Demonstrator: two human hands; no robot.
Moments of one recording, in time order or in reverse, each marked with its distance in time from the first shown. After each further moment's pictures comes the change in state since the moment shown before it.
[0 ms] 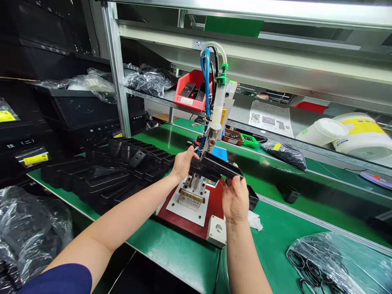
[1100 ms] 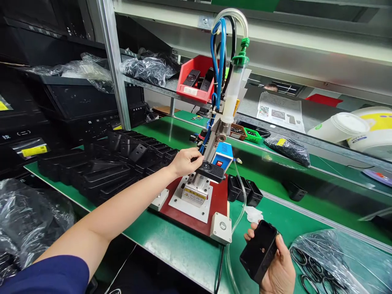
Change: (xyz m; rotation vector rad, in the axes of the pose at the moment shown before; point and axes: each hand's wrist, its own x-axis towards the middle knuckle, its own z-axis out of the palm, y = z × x) left_hand 0.007 -0.010 -0.017 0.289 -0.289 0.419; right_hand -0.087 -0.036 -0.127 -0.087 0.419 0.391
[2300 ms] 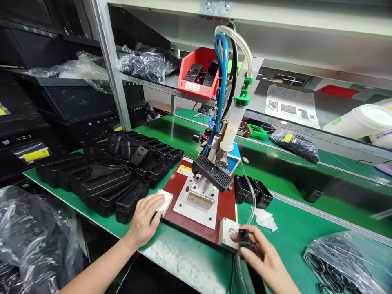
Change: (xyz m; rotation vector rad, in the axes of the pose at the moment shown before) left_hand -0.214 -0.025 -0.034 0.506 0.067 -0.029; right_hand -0.001 0.006 0.023 -0.945 -0.557 -0.158
